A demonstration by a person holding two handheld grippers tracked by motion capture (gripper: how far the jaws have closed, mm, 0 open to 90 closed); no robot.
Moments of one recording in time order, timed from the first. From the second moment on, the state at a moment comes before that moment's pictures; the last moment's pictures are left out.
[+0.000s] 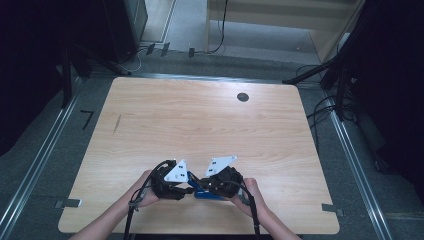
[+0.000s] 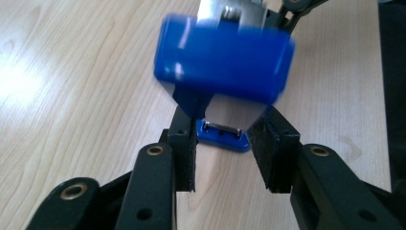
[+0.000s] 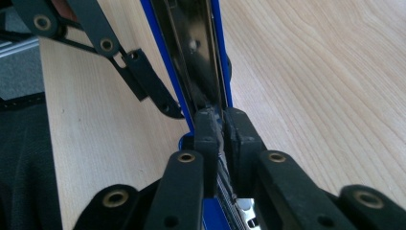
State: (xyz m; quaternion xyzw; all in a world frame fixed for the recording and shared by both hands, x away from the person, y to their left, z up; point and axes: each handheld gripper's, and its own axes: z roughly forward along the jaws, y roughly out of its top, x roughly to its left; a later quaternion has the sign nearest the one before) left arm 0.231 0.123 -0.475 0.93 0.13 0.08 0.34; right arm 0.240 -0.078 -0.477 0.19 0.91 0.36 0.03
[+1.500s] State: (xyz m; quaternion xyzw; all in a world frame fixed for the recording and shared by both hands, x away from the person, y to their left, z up) left arm 0.232 0.101 -0.481 0.92 0.12 0.08 0.35; right arm 0.243 -0.103 -0.471 0.21 0.90 0.37 0.03
